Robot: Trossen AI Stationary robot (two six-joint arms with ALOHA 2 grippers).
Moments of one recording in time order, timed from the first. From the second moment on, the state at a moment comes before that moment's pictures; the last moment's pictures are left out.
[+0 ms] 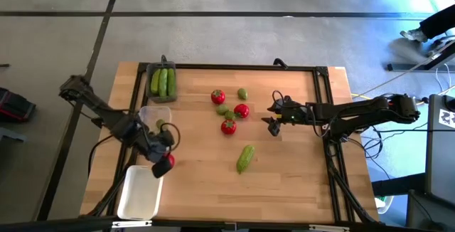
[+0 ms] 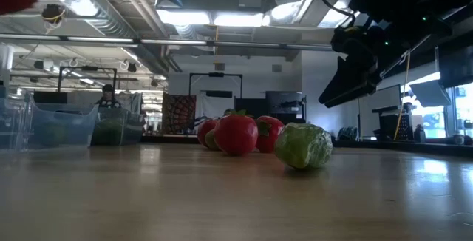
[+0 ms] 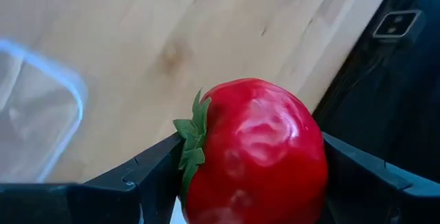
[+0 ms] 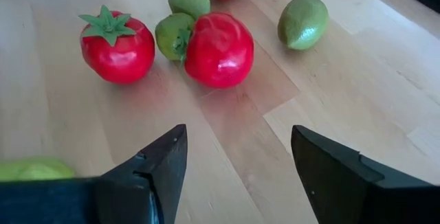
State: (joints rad) left arm -0.58 1.15 1.04 -1.01 0.01 -1.26; right arm -0.08 1.13 0.50 -0.05 0.25 0.34
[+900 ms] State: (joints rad) left arm -0.87 1.37 1.04 -1.14 0.07 -1.60; right arm -0.08 1.13 0.50 -0.05 0.24 0.33
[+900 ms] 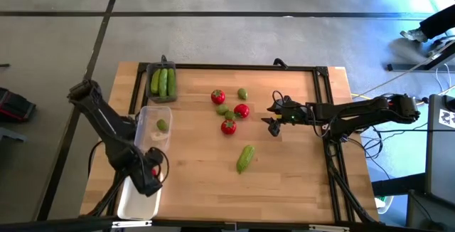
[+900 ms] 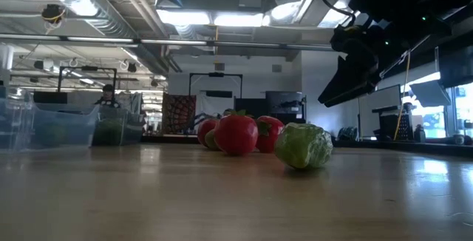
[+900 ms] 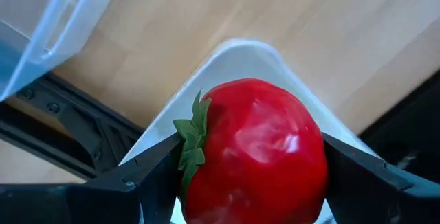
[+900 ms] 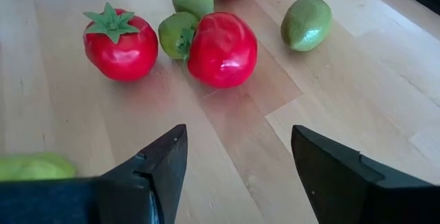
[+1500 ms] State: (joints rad) left arm -0.90 1.54 1.04 -1.14 0.05 -1.41; right arm -0.08 1.13 0.50 -0.05 0.24 0.31
